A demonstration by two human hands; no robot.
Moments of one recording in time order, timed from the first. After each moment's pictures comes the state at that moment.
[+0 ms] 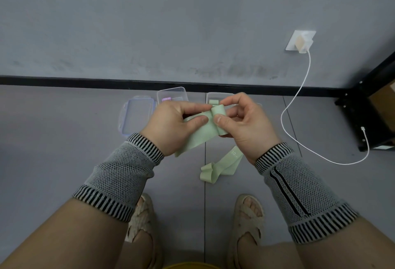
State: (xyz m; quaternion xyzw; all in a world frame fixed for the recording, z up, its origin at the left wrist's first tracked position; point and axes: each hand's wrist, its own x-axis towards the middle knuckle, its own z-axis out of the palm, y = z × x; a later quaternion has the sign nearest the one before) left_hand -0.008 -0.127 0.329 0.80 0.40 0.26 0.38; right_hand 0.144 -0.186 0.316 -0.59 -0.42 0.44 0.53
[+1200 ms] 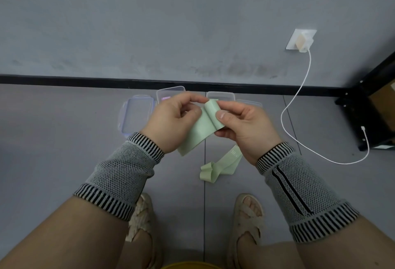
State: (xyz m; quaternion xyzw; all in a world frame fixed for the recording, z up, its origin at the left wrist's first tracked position) left_hand -0.006 -0.124 0.325 0.74 0.42 0.30 0.43; right_hand 0.143 -0.189 0.318 -0.56 -0.37 0.51 0.54
